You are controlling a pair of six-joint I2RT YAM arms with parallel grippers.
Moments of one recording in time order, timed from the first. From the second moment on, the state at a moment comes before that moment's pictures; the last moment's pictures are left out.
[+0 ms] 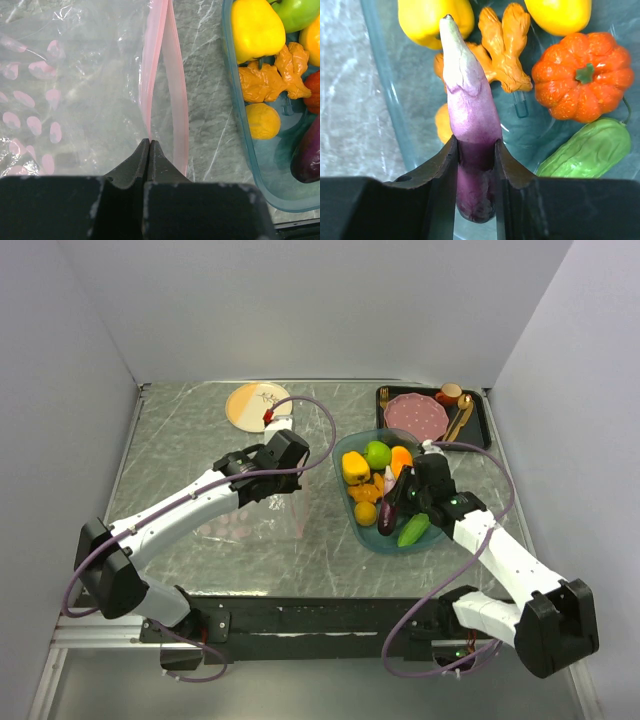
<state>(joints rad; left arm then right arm) -0.82 1.45 1.30 -0.71 -0.42 -0.69 0.35 1.08 0.72 -0.40 0.03 0.57</state>
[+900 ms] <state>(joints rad) -0.82 1.45 1.30 -0.65 -0.32 -0.75 0.67 1.18 0.77 0.20 0.10 0.93</state>
